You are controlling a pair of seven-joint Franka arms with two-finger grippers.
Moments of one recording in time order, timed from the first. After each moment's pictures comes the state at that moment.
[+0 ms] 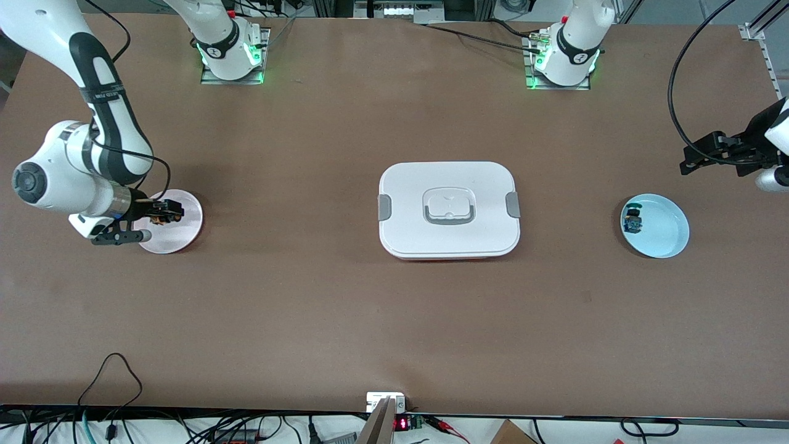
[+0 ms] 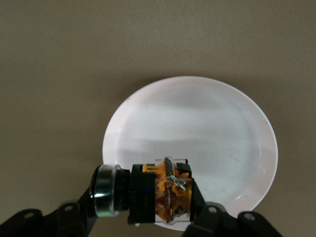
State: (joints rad) left arm -0.01 0.11 0.04 -1.45 -0.02 1.52 0.03; right arm -0.06 0.37 -0.07 -2.01 0.12 2.20 -0.30
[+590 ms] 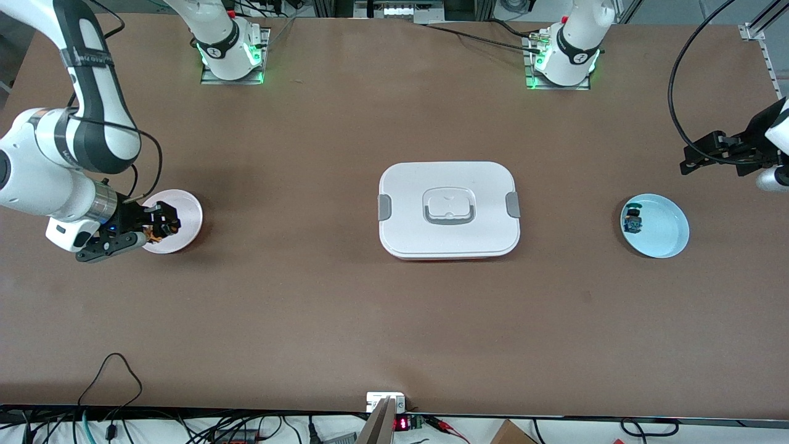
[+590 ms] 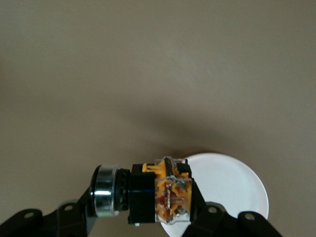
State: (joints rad) left arm -0.01 0.11 0.04 -1.45 -0.02 1.52 0.03; right arm -0.06 0.30 0.07 -1.83 0.12 2.11 -0.43
